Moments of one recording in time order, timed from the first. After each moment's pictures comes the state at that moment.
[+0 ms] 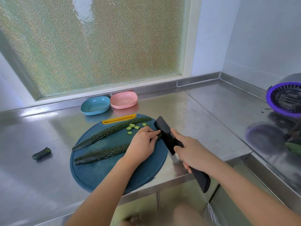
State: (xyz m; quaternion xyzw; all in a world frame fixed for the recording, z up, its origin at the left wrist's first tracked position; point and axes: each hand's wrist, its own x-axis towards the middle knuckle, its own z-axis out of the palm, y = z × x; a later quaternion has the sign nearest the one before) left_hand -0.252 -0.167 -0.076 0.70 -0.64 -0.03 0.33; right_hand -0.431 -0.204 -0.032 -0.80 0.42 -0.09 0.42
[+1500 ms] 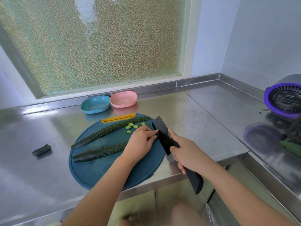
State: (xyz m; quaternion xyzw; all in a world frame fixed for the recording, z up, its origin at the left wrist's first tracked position) left_hand -0.251 -0.164 -0.076 0.70 -0.63 -0.02 0.33; right_hand -0.426 -0.198 -0.041 -0.78 0.42 -0.11 0.45
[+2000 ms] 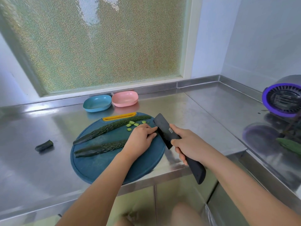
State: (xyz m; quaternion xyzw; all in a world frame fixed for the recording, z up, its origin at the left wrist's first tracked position) left_hand -0.253 -0.160 -0.071 0.70 -0.63 -0.03 0.32; right_hand -0.433 -0.201 -0.024 -0.75 0.39 -0.13 0.51
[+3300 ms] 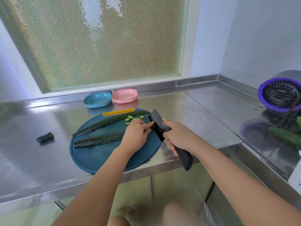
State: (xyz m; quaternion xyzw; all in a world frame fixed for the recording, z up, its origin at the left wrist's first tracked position) left_hand -0.256 -0.153 -0.080 0.75 -0.61 0.01 0.26; right_hand -0.417 -0.204 -0.036 -0.78 0.41 -0.11 0.45
